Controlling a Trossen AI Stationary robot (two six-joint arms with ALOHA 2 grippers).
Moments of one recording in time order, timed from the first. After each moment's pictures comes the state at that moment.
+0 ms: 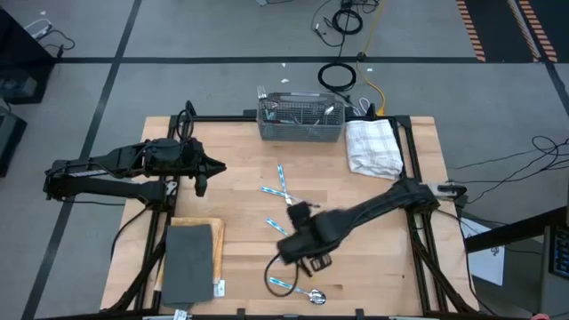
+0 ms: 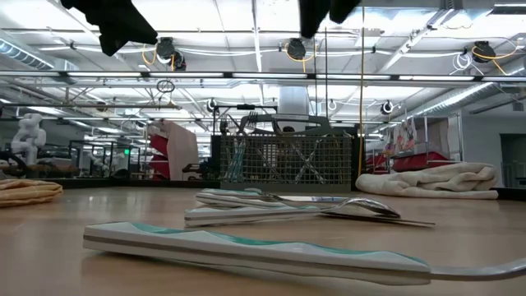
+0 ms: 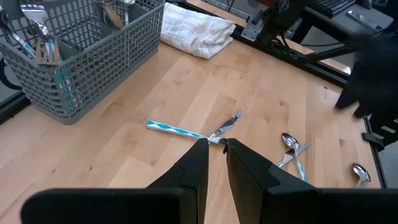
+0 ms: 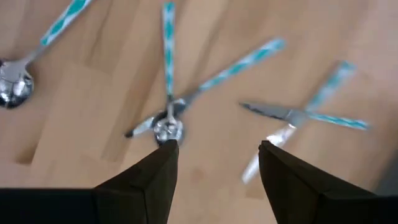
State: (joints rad) left arm 0.10 0.68 0.79 -0.59 -0.08 -0.33; right arm 0.40 2.14 2.17 -1.44 0.22 -0.01
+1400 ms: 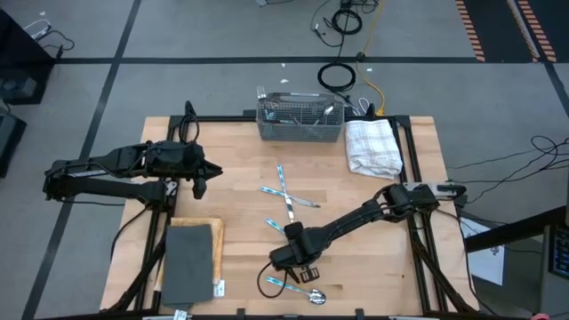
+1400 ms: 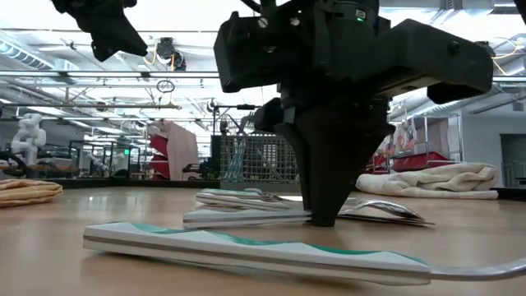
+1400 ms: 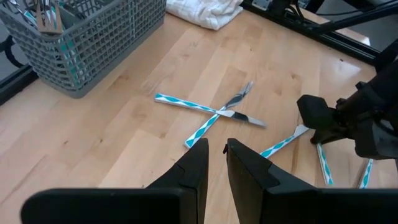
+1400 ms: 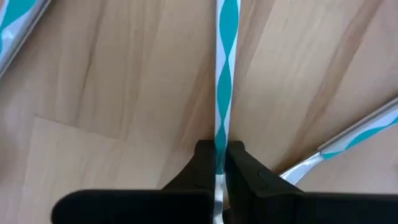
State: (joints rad) left arm 0.10 0.68 0.79 -0.70 -0.07 -0.33; right arm 0.39 2.34 1.78 -0.93 0.04 0.09
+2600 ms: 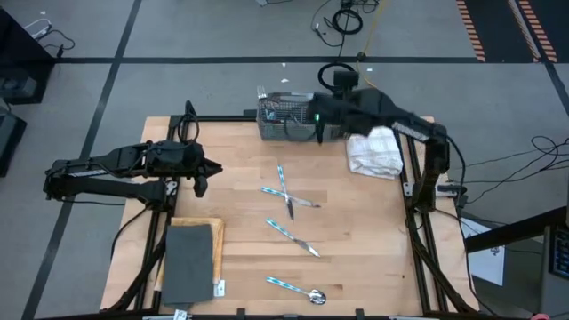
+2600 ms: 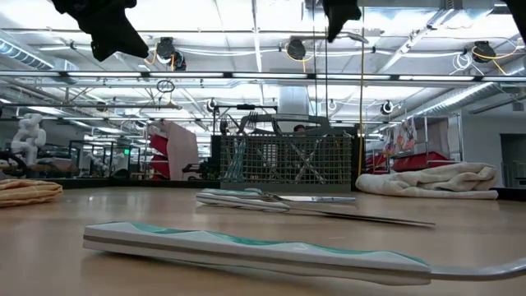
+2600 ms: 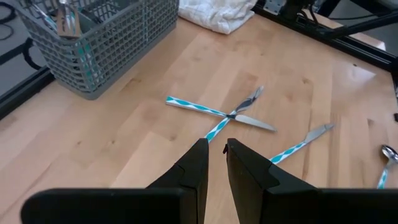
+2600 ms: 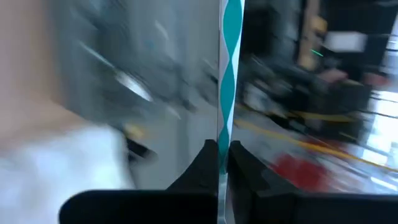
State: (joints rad) left arm 0.10 0.68 0.79 -0.70 -0.12 -0.33; right arm -0.22 1.84 2.22 -1.57 0.87 -0.37
